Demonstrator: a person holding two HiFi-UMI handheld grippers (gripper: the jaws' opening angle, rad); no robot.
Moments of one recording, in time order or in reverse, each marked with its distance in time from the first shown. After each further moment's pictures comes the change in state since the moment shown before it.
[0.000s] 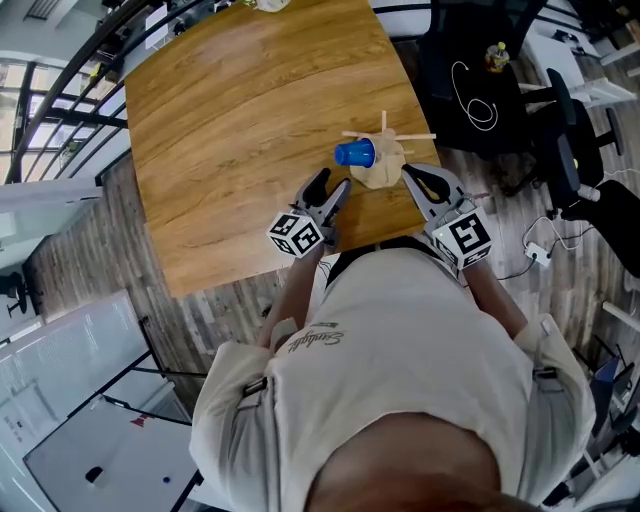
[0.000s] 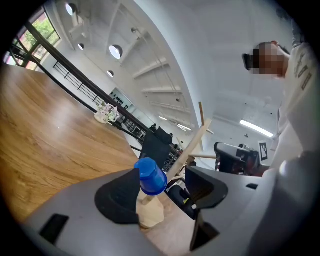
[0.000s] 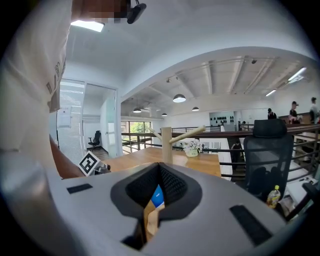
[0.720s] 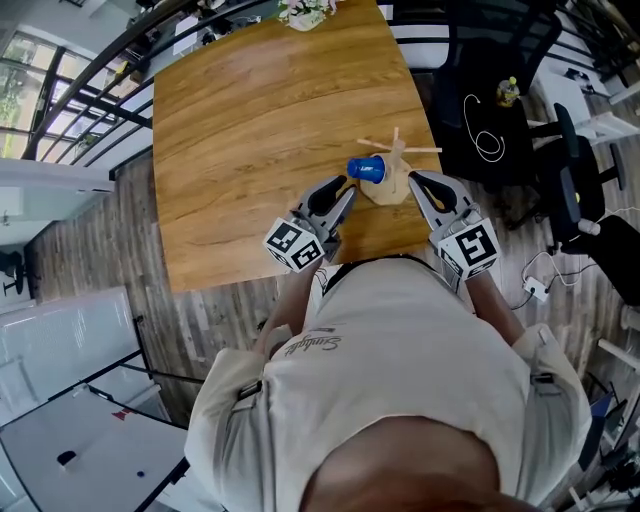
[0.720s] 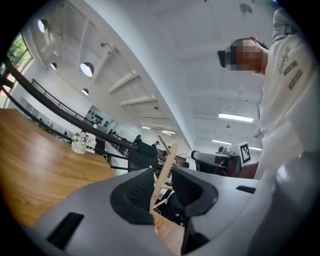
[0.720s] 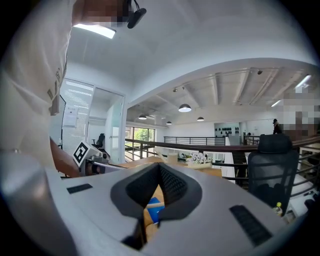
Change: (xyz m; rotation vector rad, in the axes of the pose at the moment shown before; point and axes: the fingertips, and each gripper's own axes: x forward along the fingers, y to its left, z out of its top) left arm -0.021 -0.084 0.076 0.252 -0.099 -0.131; right arm -0.010 0.012 0.052 -0.080 -0.110 0.036
